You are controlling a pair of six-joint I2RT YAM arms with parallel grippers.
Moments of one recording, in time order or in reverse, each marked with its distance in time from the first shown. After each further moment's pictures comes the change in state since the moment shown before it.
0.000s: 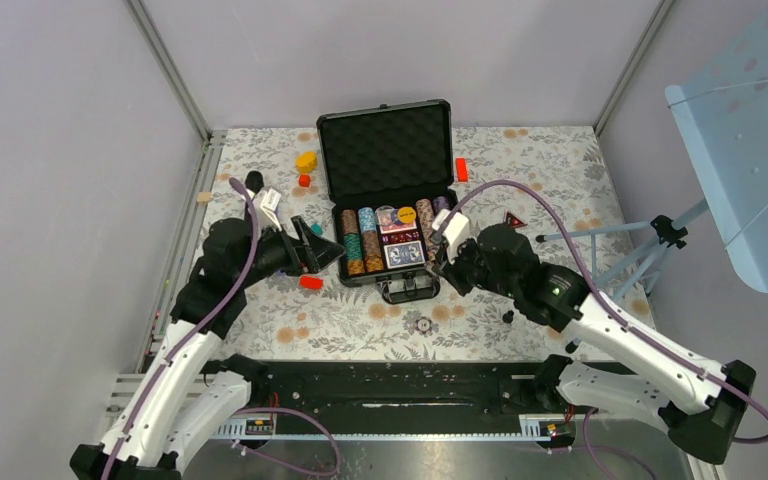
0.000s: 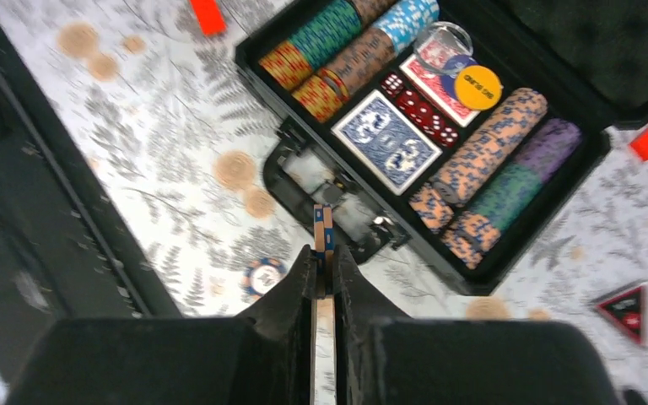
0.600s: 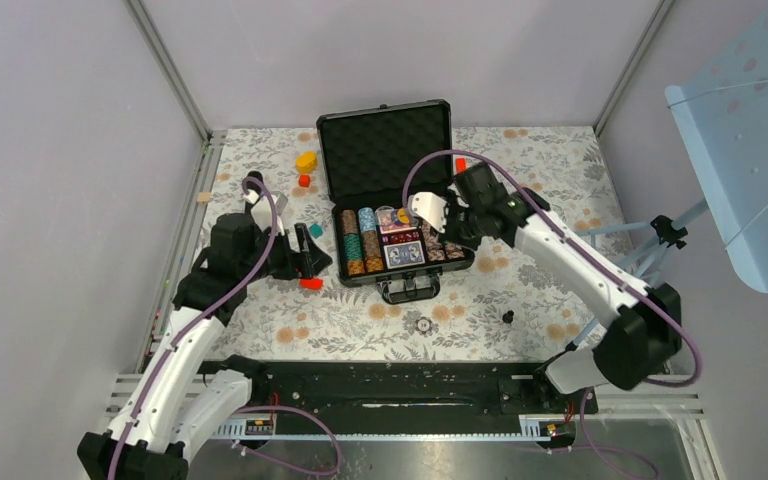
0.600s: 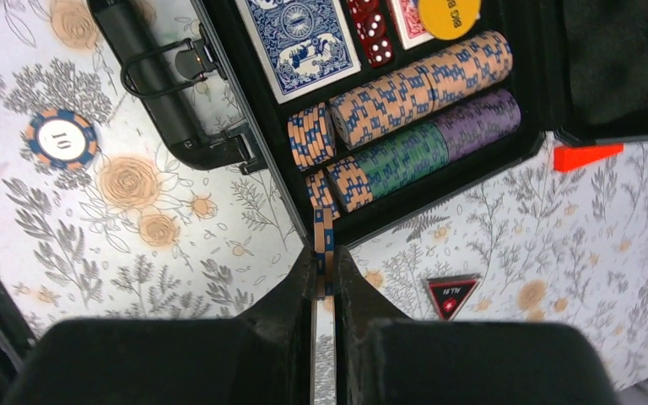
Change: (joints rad) left arm 0.087 0.086 0.039 -0.248 -0.086 0.298; right arm -0.291 0.483 0.356 -0.353 -0.156 -0.732
